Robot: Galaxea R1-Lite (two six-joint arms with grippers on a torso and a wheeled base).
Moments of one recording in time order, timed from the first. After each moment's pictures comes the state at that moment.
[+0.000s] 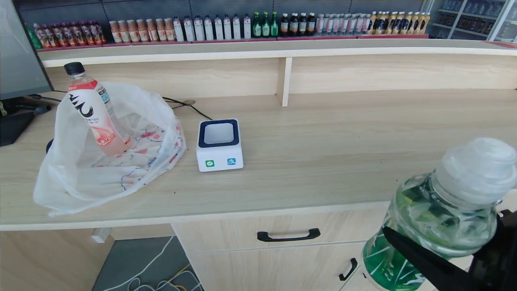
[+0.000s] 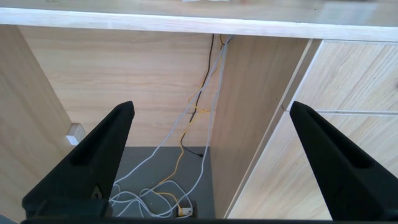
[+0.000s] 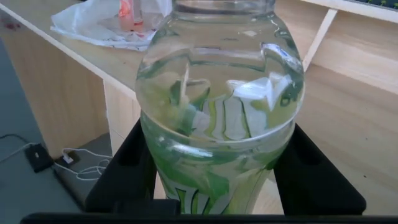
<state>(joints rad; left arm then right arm) 0.00 0.00 0.00 0.00 0.00 0.00 0.97 1.15 -0.19 -1.15 -0.22 -0.33</state>
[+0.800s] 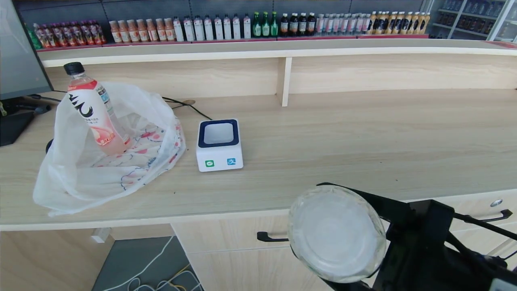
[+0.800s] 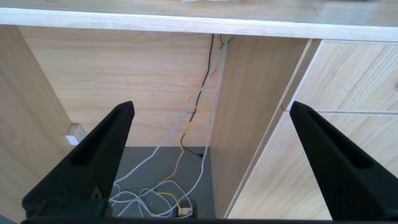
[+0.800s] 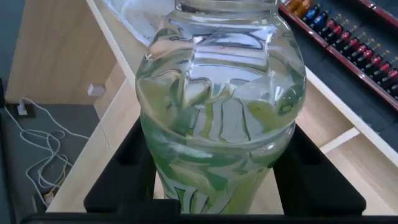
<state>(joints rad) 0.00 0.00 0.00 0.00 0.00 0.00 1.08 1.41 -0.41 -1.16 -0.08 -0.80</state>
